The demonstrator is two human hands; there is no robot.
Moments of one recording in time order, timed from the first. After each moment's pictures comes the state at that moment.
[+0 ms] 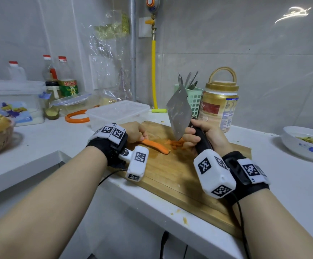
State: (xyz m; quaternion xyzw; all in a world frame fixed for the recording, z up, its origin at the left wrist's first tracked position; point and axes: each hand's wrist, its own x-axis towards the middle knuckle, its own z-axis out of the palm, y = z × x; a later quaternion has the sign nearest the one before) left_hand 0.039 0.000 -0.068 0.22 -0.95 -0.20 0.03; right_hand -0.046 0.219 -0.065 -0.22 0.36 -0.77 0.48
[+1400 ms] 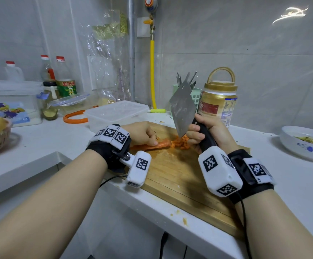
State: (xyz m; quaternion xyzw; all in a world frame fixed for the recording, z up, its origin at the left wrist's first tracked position) left_hand 0.040 0.021 -0.060 0.14 -0.96 -0.23 0.01; right_hand -0.046 0.226 -0.054 -0.23 0.38 -0.77 0.45
